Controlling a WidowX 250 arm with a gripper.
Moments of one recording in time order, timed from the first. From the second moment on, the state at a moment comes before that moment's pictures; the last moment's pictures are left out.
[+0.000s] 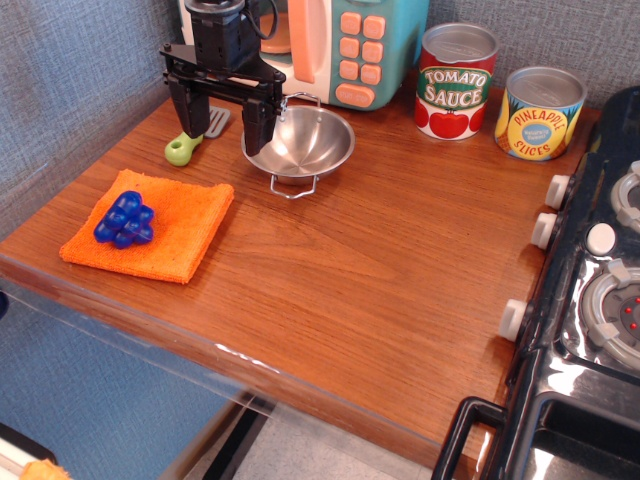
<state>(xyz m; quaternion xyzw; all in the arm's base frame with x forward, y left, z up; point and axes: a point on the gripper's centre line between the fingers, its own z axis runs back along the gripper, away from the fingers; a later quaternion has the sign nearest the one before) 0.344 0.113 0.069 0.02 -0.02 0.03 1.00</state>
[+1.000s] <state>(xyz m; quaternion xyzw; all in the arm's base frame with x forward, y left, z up) 0.277 0.124 0.073 -0.02 0.00 0.04 1.00</state>
